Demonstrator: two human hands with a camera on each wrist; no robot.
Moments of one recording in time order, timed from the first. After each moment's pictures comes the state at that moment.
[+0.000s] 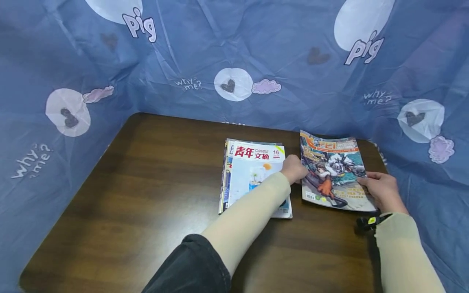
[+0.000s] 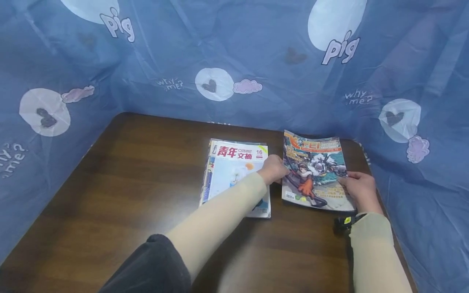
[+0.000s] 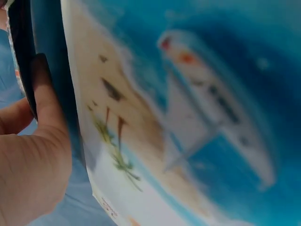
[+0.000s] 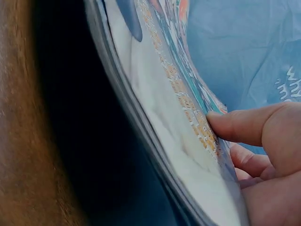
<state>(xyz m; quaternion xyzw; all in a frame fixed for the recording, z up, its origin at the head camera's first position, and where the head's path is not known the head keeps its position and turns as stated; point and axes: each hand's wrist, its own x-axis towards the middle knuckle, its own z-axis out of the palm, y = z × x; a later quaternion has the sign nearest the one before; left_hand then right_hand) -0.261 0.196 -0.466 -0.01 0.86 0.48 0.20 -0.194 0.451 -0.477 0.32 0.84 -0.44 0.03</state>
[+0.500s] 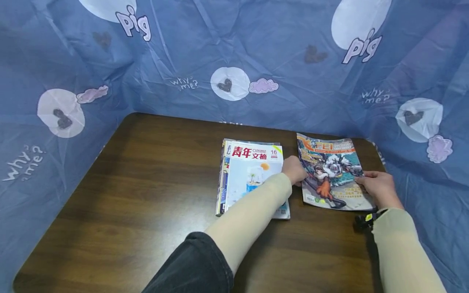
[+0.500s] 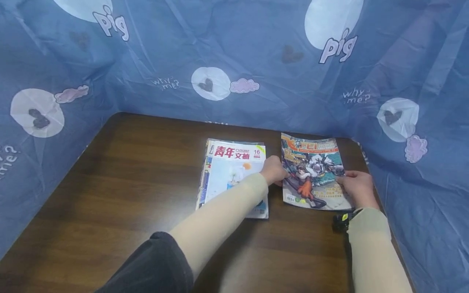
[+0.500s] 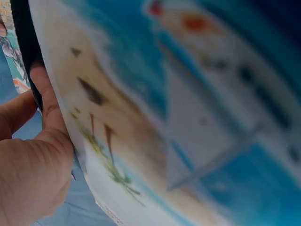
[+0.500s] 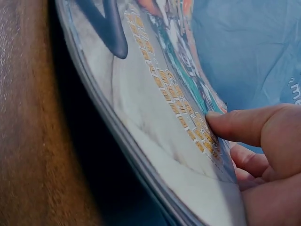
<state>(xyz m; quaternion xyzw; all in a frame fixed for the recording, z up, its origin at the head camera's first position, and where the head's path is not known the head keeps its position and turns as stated) -0.262 0.204 -0.472 0.01 0.87 0.44 0.21 -0.199 0.452 -0.476 0.32 0.86 -0.40 0.04</state>
